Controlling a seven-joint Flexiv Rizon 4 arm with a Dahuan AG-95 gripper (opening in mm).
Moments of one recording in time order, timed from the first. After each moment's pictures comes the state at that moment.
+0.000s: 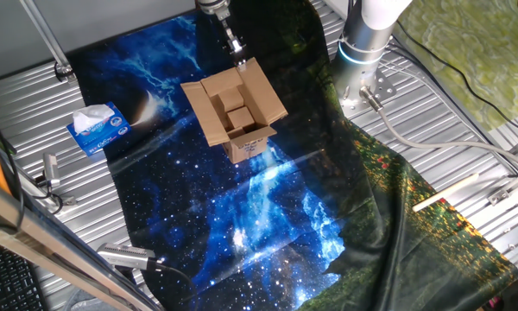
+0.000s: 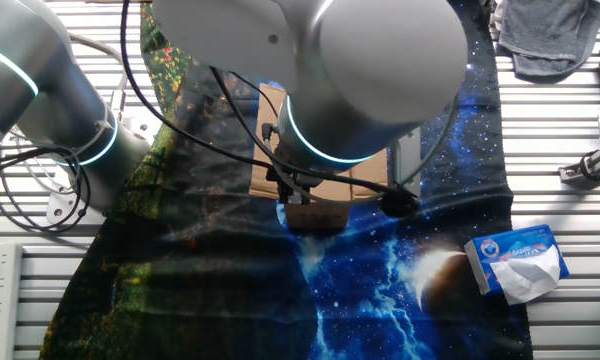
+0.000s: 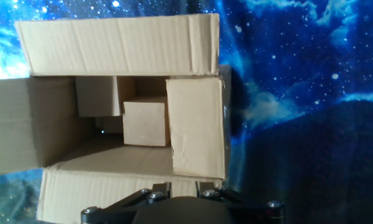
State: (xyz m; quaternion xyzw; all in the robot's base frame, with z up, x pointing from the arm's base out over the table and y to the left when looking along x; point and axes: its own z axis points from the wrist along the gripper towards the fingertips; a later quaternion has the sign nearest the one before) arm 0.338 -0.088 0.182 -0.01 -0.99 -0.10 0.11
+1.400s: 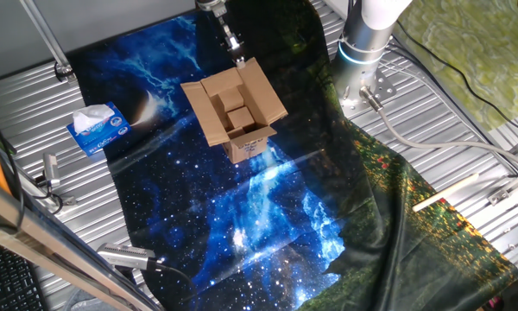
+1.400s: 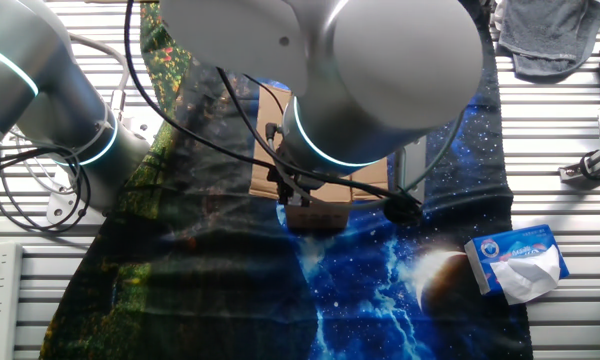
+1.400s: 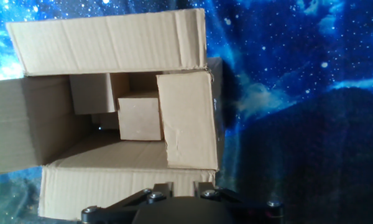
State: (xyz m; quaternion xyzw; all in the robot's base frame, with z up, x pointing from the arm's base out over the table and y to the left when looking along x) arm 0.339 -0.089 0.185 -0.03 -0.99 -0.10 0.11
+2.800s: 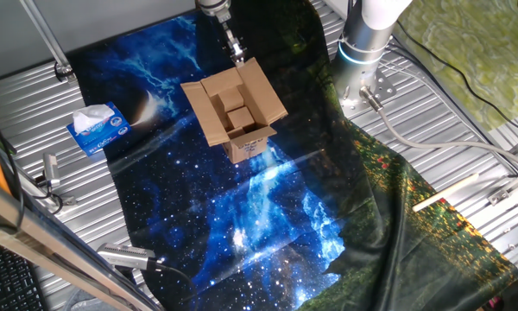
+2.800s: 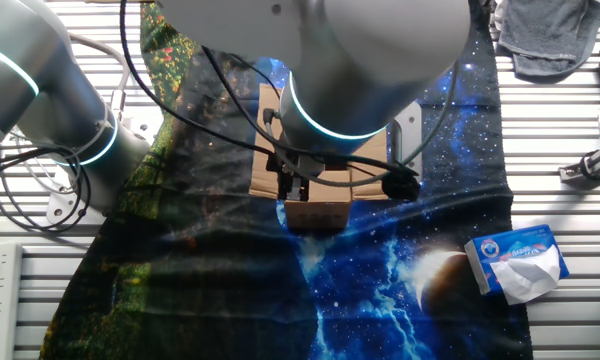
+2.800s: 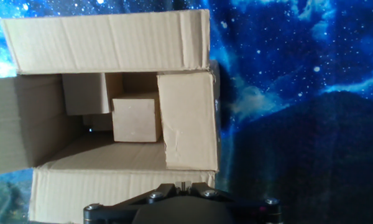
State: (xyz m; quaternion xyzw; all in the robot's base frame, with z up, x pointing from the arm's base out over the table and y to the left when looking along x) arm 0.338 -0.085 0.183 -0.02 -0.99 -0.07 0.11
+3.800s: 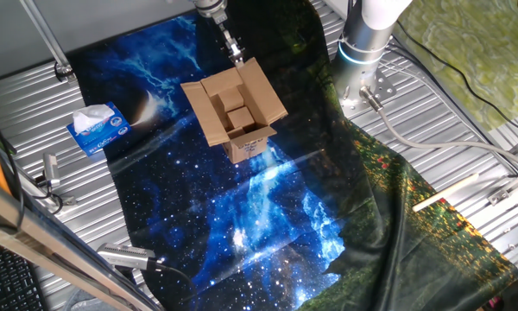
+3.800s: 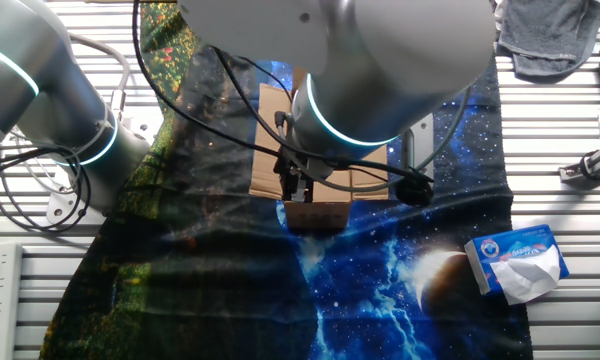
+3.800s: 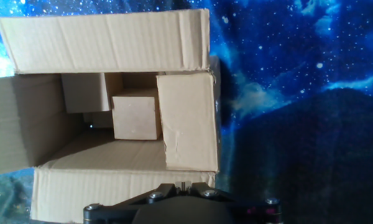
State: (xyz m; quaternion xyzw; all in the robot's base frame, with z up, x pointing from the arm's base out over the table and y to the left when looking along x) arm 0.340 -0.086 0.182 -0.02 -0.99 -0.07 0.13
